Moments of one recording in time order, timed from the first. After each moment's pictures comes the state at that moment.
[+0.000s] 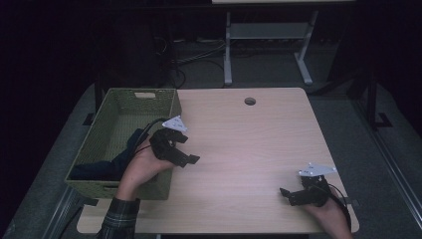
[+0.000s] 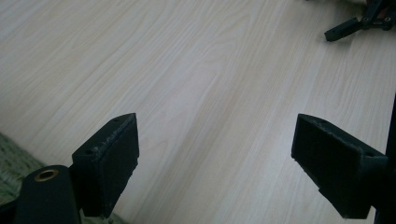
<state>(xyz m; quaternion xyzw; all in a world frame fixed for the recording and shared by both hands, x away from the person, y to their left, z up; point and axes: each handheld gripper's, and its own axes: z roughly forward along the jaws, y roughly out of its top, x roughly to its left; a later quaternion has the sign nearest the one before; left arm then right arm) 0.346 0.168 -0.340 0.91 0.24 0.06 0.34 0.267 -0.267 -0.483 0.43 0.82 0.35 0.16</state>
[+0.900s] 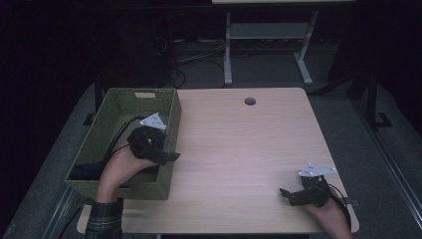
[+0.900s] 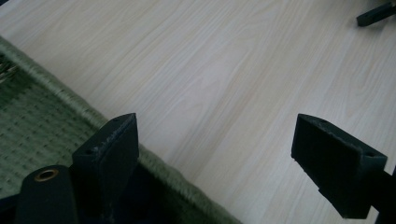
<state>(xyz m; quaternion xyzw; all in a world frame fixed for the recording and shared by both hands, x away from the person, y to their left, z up) 0.339 0.214 -0.323 0.90 0.28 0.09 0.32 0.267 -0.267 -0.483 0.42 0.82 0.35 0.16</state>
